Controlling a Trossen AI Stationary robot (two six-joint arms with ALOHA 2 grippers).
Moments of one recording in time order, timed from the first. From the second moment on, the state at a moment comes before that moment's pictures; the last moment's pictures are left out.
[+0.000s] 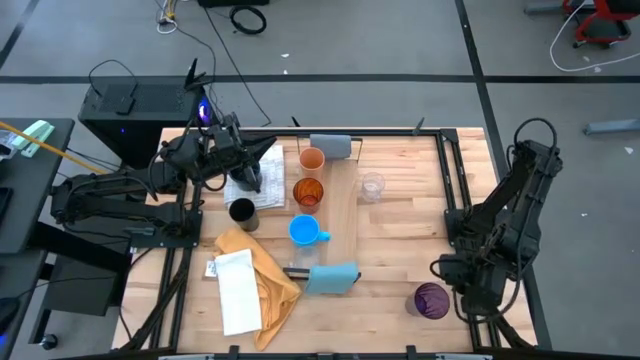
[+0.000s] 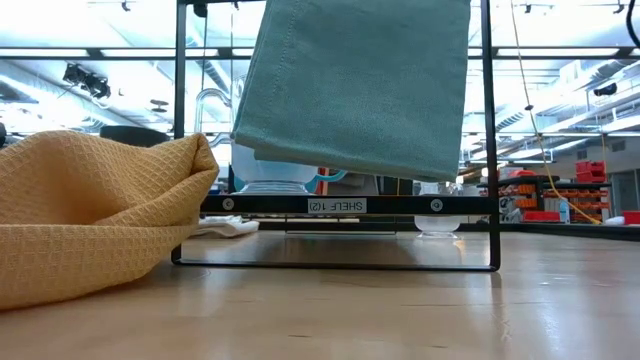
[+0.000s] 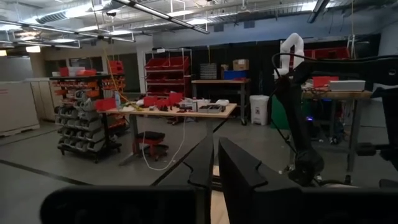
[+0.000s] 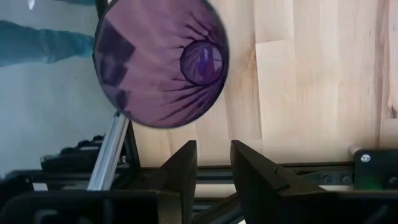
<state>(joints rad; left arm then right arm) 0.20 0.91 0.80 0.32 -0.21 0.07 1.02 1.23 1.16 -1.26 0.02 1.19</state>
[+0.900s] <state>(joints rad) 0.20 0.92 0.80 0.30 -0.21 0.07 0.85 1.29 1.16 -1.21 0.02 1.00</state>
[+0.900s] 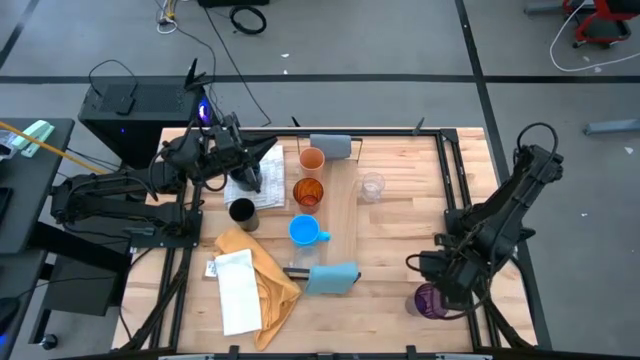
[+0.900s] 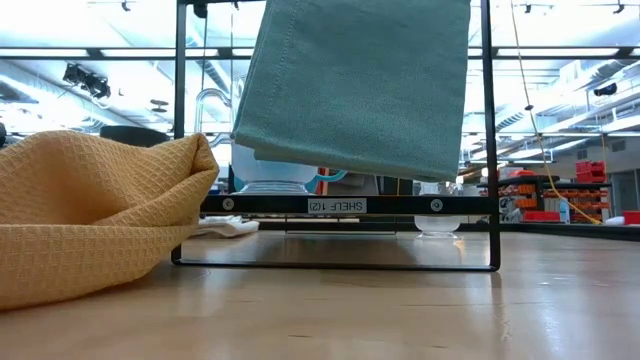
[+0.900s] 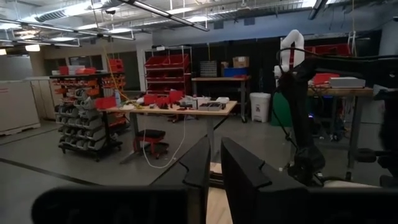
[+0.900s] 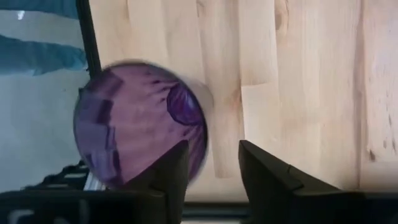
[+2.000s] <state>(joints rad) 0.20 0.92 0.80 0.29 -0.21 0.04 0.38 1.29 1.17 -1.40 0.10 0.67</state>
